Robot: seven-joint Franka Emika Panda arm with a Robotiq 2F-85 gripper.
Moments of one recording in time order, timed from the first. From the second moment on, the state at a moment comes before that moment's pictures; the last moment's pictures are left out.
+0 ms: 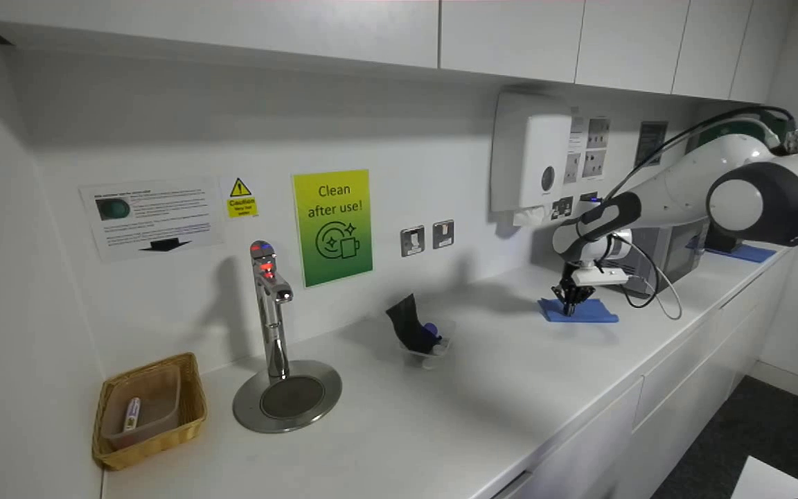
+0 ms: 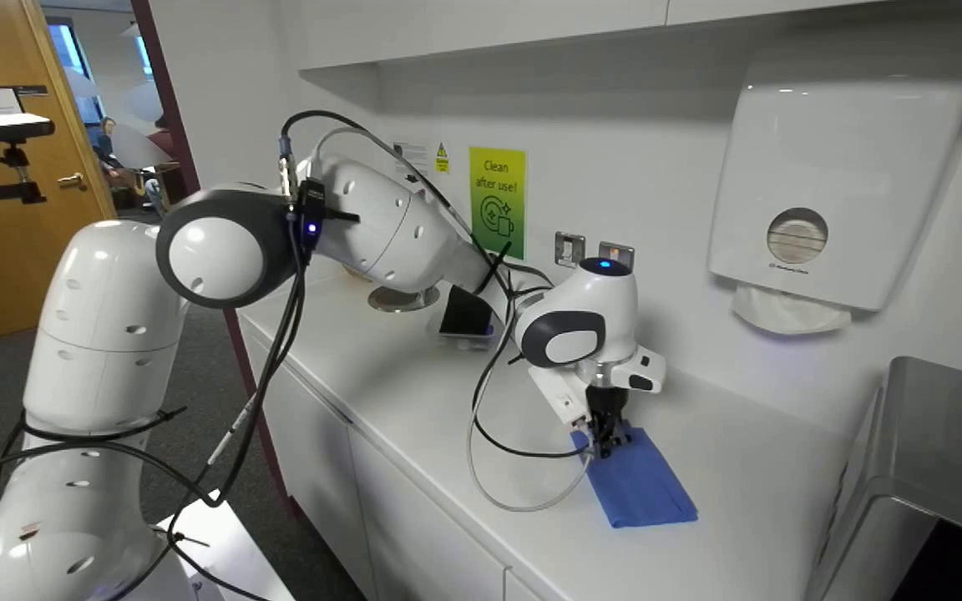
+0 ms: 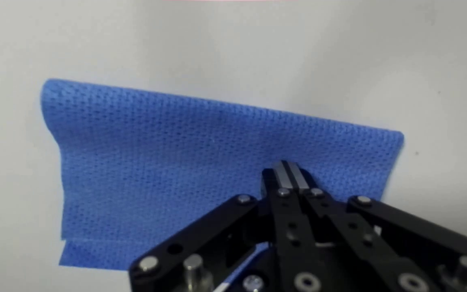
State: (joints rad) arm -0.28 0.47 -0.23 -1.77 0.14 2.33 -0.02
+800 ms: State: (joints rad) arm -0.23 0.61 -0.14 -1.43 0.10 2.20 -0.03
